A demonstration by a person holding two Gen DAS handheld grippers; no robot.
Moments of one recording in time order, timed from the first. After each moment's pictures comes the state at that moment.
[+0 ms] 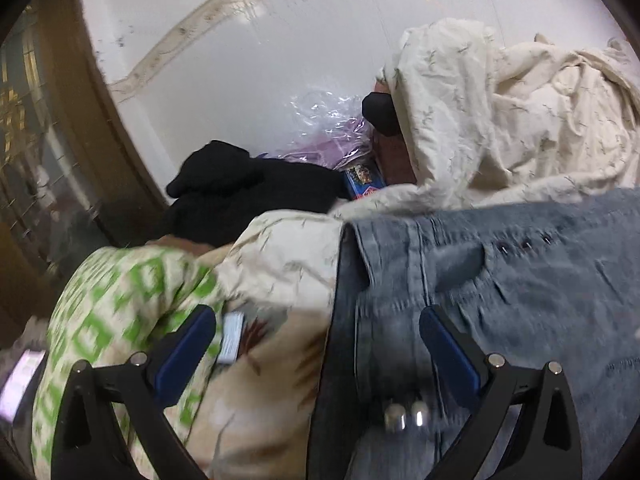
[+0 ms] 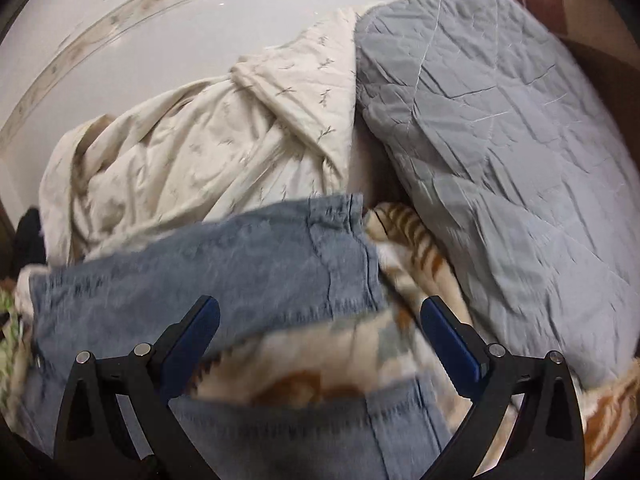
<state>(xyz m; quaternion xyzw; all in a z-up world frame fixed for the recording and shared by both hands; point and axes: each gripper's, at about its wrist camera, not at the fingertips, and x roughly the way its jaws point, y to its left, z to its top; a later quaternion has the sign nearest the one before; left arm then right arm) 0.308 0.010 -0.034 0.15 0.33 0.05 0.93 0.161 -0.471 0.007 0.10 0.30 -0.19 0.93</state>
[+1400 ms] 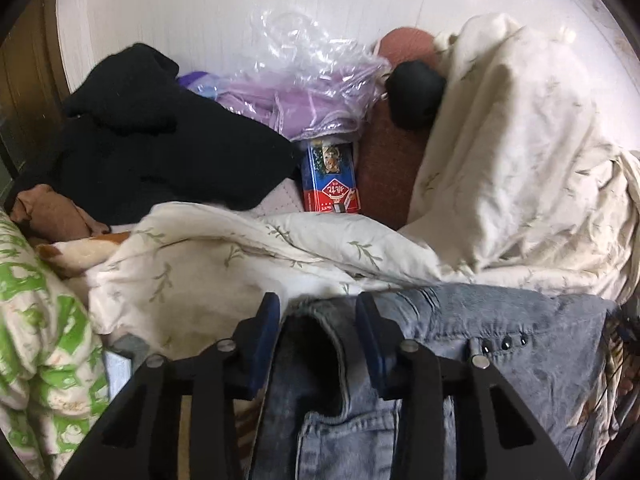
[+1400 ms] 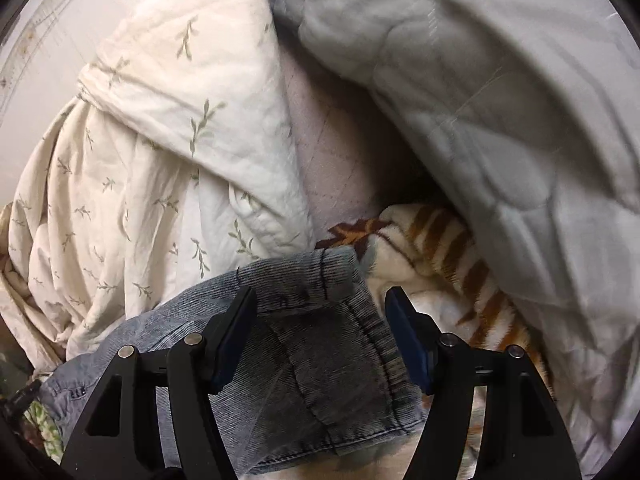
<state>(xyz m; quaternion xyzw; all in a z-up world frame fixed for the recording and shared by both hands) 0.446 0.042 -0.048 -0.04 0.47 -0.08 0.88 0.276 -0.574 -0.047 0.24 0.35 -0.20 0.88</state>
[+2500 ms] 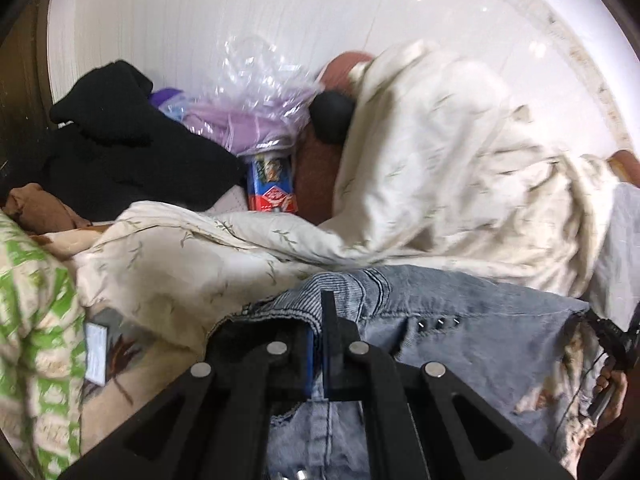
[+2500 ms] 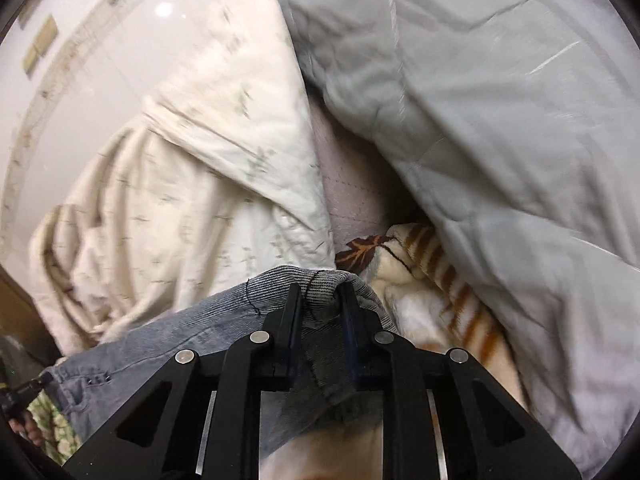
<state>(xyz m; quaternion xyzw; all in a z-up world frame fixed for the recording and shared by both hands) 0.389 0.024 0.000 -0.07 0.44 -0.14 0.88 0.212 -0.577 0.002 0.24 0.30 -0.15 0.91</state>
